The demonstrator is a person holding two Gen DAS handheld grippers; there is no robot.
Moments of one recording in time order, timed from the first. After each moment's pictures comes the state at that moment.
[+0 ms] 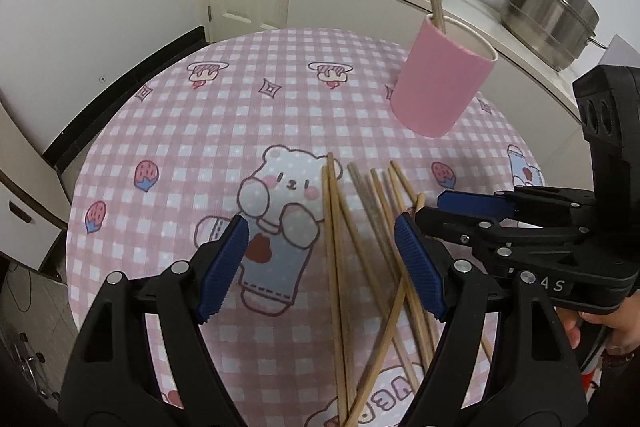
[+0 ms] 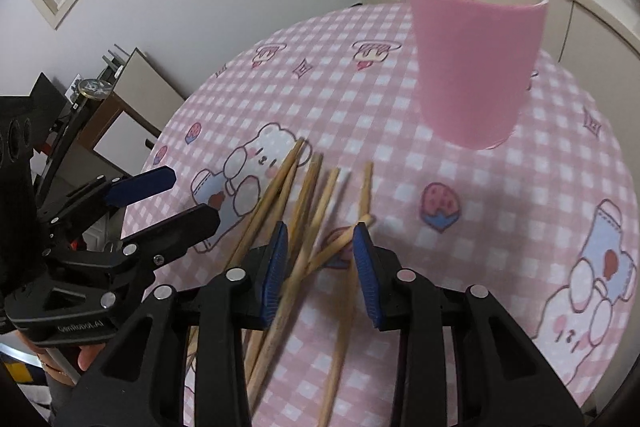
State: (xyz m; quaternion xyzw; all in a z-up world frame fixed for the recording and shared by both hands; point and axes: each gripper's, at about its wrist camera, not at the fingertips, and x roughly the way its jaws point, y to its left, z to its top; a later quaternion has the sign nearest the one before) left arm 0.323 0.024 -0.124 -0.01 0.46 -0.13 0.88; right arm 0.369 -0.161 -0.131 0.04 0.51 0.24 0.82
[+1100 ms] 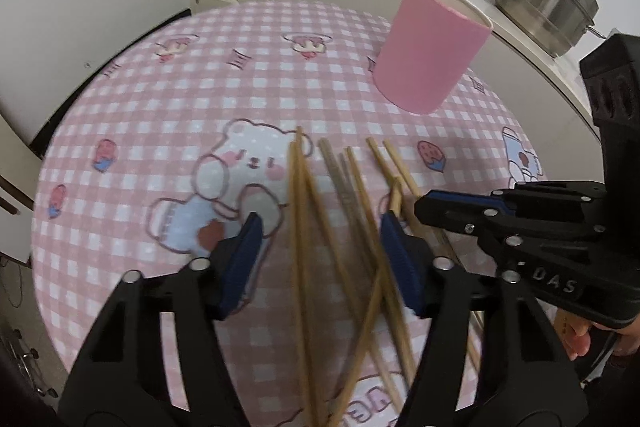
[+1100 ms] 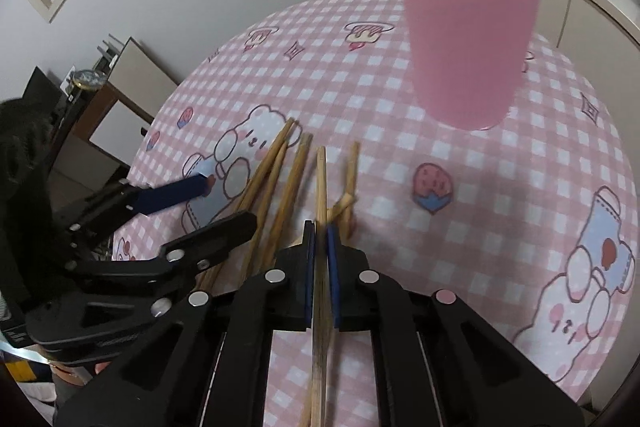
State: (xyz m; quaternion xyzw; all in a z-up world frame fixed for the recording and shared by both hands) left arm 0.331 -0.002 -0.147 -0.02 0.49 -0.15 0.86; right arm 0.366 -0.174 -0.133 0.04 0.53 0.23 0.81
